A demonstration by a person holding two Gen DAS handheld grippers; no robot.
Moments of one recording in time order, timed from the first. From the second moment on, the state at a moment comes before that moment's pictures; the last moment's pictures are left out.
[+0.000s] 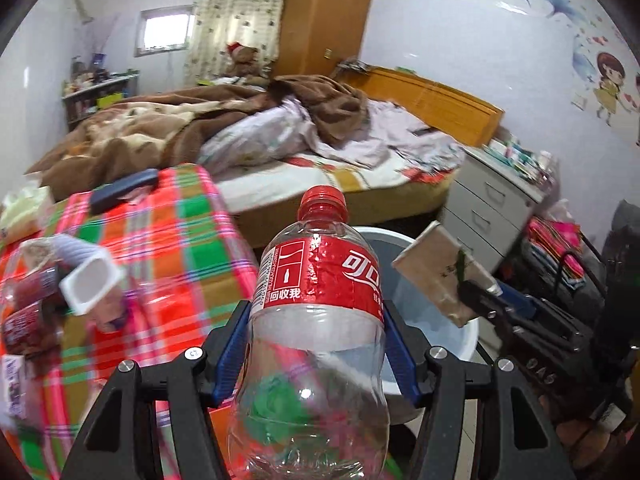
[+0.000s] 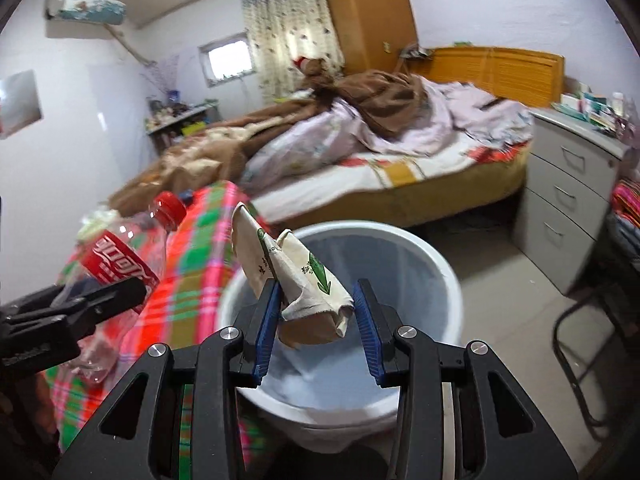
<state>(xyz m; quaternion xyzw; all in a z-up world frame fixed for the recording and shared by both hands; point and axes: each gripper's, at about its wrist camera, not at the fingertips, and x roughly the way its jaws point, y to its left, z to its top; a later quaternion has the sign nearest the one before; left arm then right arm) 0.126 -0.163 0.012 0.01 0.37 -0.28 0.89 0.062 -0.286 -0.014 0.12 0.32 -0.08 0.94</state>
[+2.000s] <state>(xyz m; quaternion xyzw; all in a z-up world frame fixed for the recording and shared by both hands) 0.089 -0.011 0.008 -0.04 0.35 -0.13 0.93 0.059 -0.190 -0.003 0.07 0.32 0.01 0.95</state>
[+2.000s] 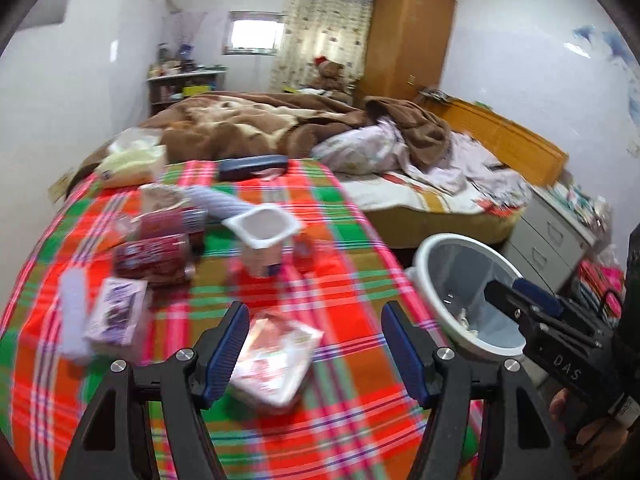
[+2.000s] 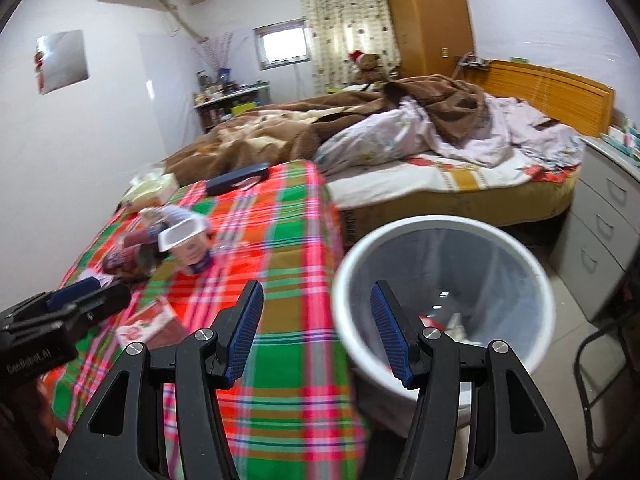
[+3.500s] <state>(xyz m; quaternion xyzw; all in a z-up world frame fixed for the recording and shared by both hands) 0.140 0.199 -0.063 -0.11 0.42 0.02 0.90 0.093 -0.029 -0.054 0.02 0.45 0.09 0.89</state>
